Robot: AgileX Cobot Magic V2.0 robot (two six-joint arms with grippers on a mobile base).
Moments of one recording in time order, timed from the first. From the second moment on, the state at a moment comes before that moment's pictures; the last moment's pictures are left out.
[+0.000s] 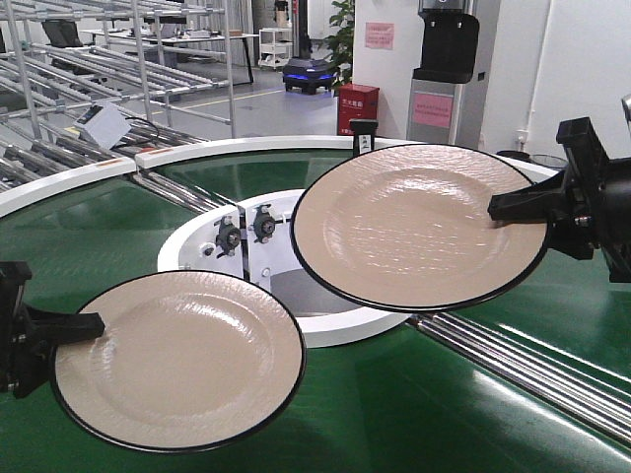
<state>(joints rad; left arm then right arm) 0.25 1.43 -0.94 -1.49 0.96 0.53 -0.18 1.56 -1.54 1.13 1.13 -0.23</state>
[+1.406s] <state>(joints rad) 0.25 1.43 -0.94 -1.49 0.96 0.53 -0.18 1.56 -1.54 1.13 1.13 -0.23</state>
